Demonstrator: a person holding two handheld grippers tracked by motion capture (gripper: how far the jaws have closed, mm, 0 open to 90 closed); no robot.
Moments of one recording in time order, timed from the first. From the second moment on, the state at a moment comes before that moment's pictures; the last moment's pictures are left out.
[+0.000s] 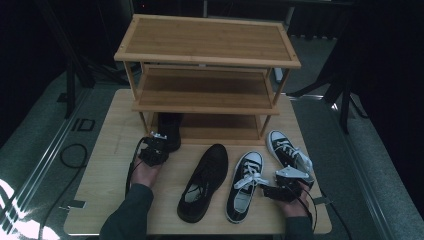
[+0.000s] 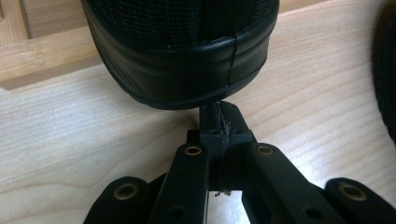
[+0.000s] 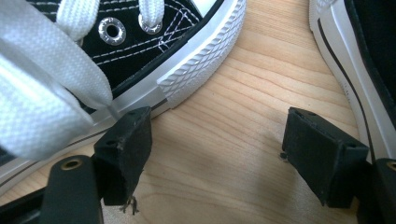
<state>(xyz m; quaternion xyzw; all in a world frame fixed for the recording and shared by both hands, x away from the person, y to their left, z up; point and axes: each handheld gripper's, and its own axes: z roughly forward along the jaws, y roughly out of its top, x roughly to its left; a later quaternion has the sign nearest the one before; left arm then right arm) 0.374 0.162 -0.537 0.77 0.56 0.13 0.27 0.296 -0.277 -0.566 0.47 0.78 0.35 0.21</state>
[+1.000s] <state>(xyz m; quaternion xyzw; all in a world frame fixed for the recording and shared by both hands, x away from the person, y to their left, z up) 0.397 0.170 -0.540 0.76 0.57 0.12 0.27 0.297 -0.277 -0.566 0.47 0.78 0.35 0.21</state>
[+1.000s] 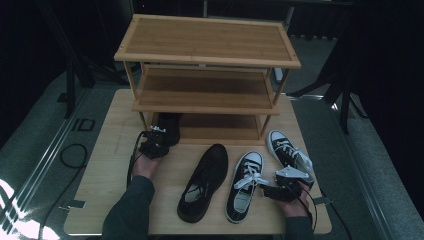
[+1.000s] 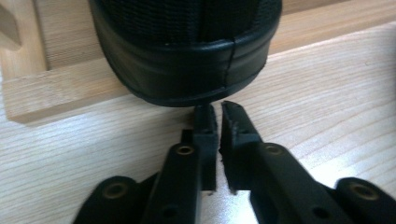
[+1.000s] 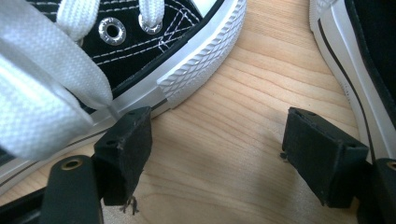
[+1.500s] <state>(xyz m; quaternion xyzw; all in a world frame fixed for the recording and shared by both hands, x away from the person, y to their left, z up) 0.381 0.173 -0.525 0.77 0.55 0.11 0.30 0.297 -0.278 -0.566 0.47 0.79 0.35 0.21</state>
